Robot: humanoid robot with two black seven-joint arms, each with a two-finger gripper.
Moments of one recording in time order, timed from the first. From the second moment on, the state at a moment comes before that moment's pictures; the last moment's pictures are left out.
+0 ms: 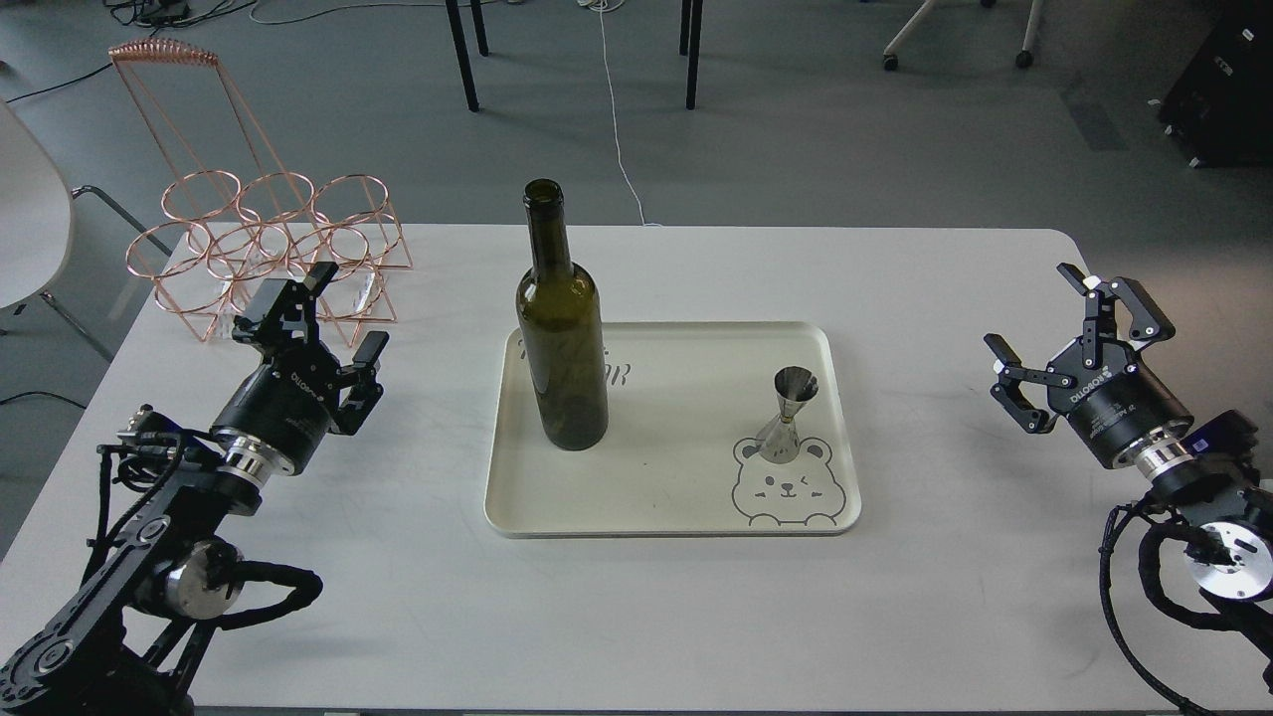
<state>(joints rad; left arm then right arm) -0.07 0.23 -1.34 -1.27 0.78 -0.25 -0.24 0.37 -0.61 0.66 0.92 -0.10 0.49 0.49</state>
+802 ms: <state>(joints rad) -0.07 0.27 -1.33 -1.29 0.79 -0.26 -0.39 0.26 -0.82 0.80 1.40 -1.52 0.27 0.49</state>
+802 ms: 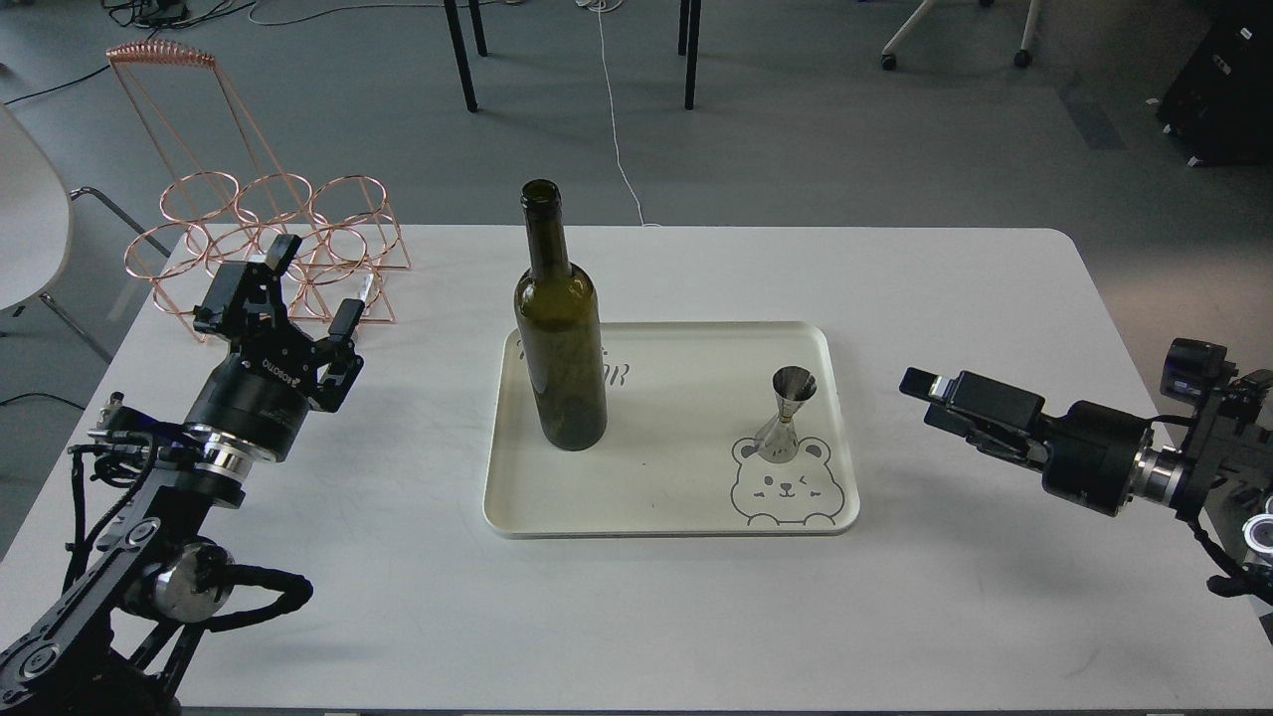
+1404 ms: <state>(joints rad) -0.07 0.27 -1.33 -1.34 0.79 -0.26 -0.39 0.38 -0.40 0.66 0.94 -2.18 -0.48 0.49</state>
